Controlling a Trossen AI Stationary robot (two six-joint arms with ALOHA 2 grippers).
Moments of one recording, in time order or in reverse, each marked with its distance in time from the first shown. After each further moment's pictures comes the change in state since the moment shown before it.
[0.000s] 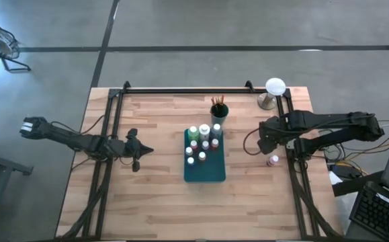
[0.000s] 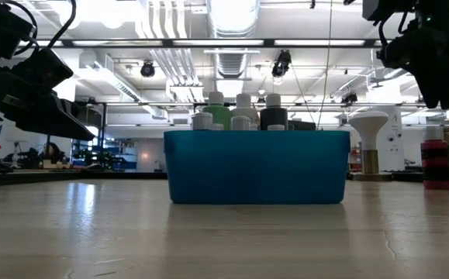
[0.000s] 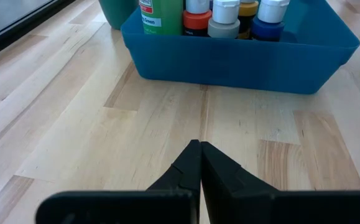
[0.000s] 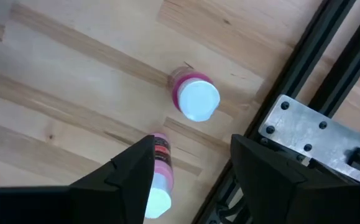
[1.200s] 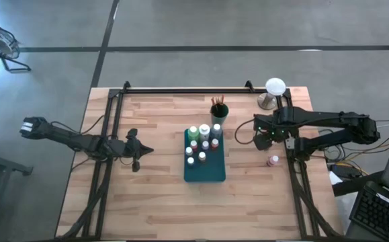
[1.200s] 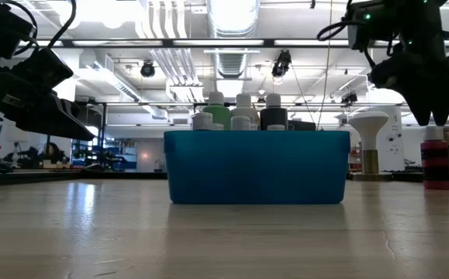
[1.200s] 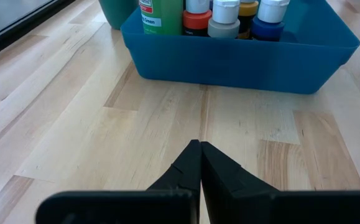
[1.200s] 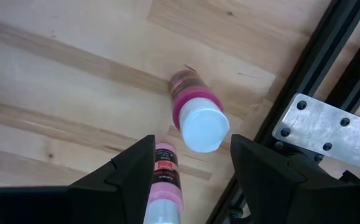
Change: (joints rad) left arm 0.000 0.000 0.000 0.000 0.000 0.000; right arm -0.177 0.078 -0.055 0.088 -0.081 -0.083
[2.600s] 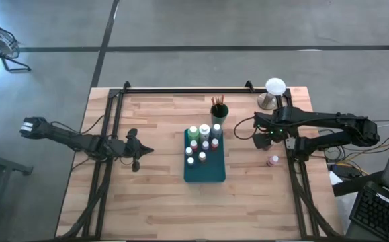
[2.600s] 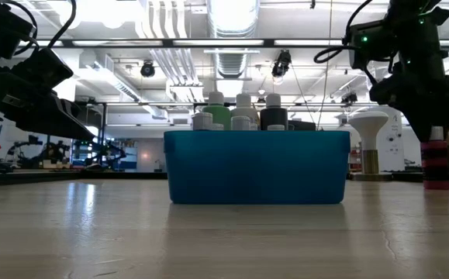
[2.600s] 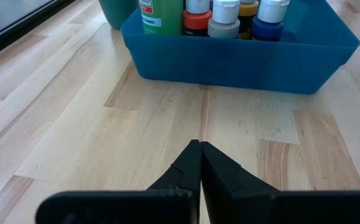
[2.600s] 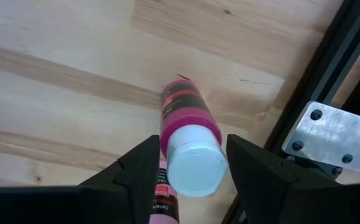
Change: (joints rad) left arm 0.000 0.000 0.000 0.000 0.000 0.000; right arm -0.102 0.000 -0.105 0.103 -0.024 -0.044
